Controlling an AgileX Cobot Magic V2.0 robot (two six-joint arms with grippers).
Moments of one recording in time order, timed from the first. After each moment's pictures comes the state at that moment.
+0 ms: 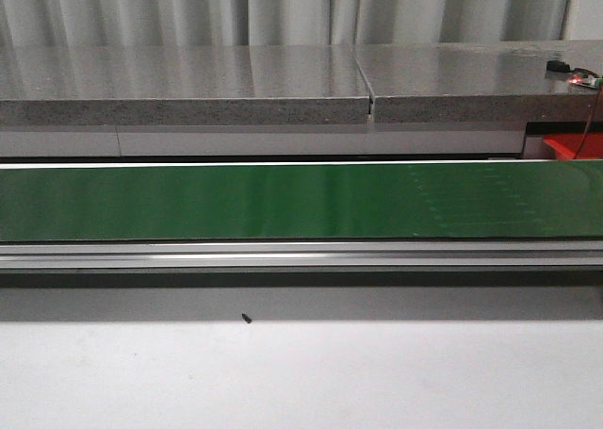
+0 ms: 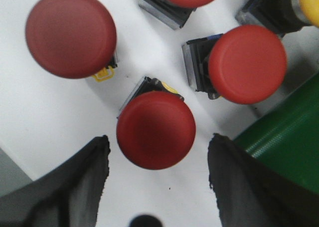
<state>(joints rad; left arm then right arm) 0.53 1.63 -1.00 -0.07 0.77 -0.31 -0.05 -0.01 0.03 -0.07 0.03 0.14</state>
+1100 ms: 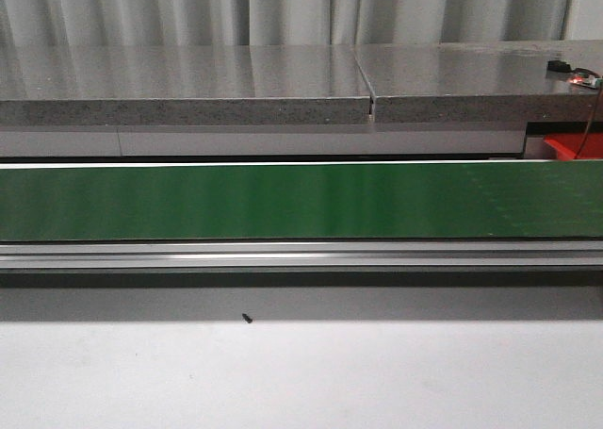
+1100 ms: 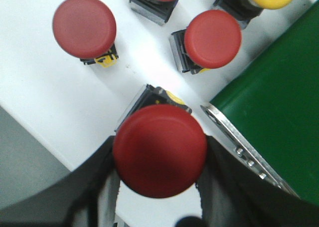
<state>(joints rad) 0.53 1.44 -0.99 -0.06 0.86 -0.24 -0.05 -0.01 0.03 -0.07 0.03 0.14</state>
